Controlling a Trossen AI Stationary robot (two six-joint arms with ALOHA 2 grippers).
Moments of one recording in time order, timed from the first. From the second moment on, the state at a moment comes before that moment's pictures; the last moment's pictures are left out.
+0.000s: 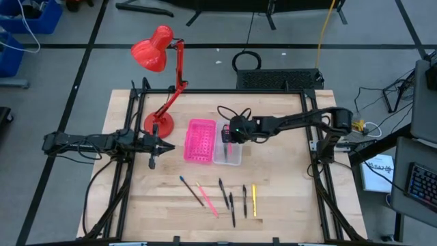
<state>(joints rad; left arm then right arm) -0.01 0.24 0.05 0.02 0.00 0.03 -0.17 1.77 1.04 -0.22 0.01 1.22</state>
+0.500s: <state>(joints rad) -0.01 0.24 0.05 0.03 0.00 0.02 -0.18 1.79 1.05 -0.23 0.00 1.19</state>
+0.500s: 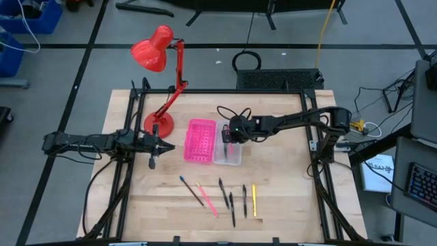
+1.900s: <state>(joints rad) -0.01 0.24 0.05 0.09 0.00 0.03 0.62 1.87 1.69 -0.99 0.30 1.65</state>
